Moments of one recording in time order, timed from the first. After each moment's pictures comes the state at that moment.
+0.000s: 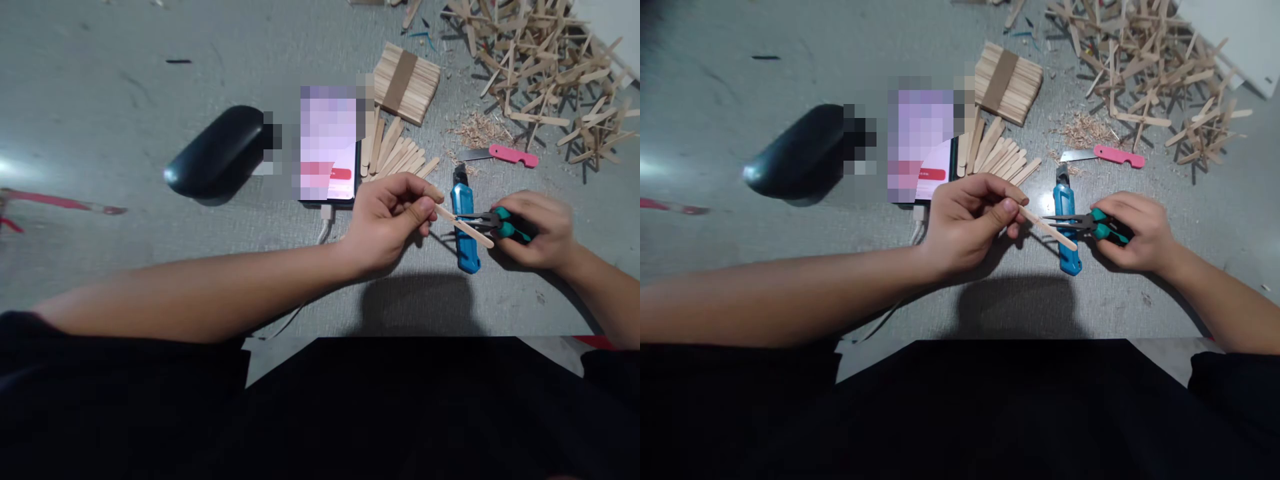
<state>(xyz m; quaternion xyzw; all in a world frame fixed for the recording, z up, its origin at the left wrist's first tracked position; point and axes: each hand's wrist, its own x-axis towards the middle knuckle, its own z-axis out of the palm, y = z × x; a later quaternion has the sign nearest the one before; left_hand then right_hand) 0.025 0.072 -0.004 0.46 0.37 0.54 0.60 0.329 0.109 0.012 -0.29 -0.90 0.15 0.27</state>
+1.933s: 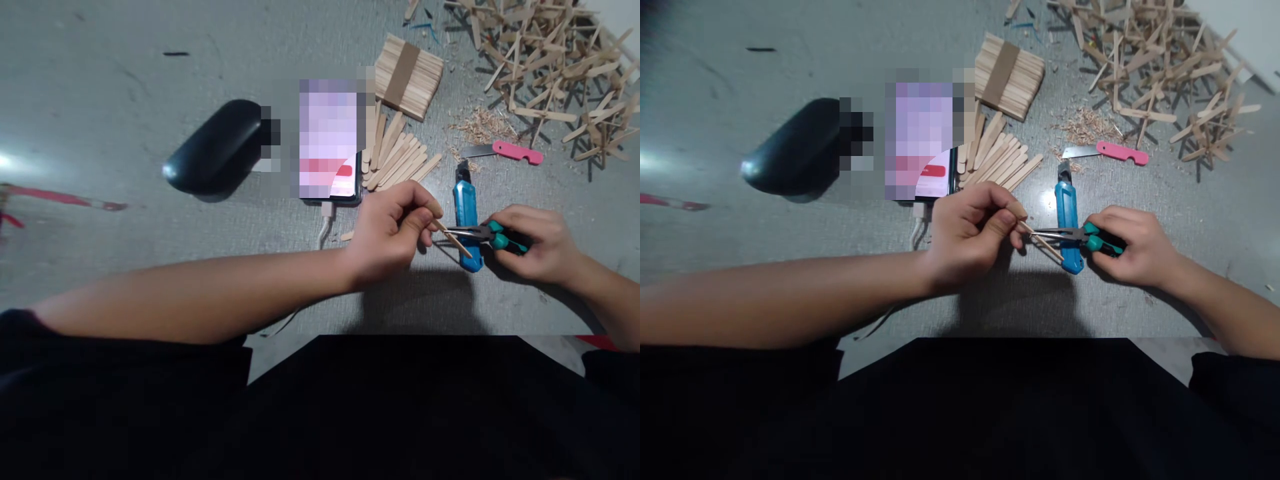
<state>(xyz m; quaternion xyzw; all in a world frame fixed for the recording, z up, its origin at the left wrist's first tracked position) 0.026 0.055 0.002 0.54 0.42 0.51 0.53 0.319 0.089 0.026 -0.31 -0.90 0.23 0.21</state>
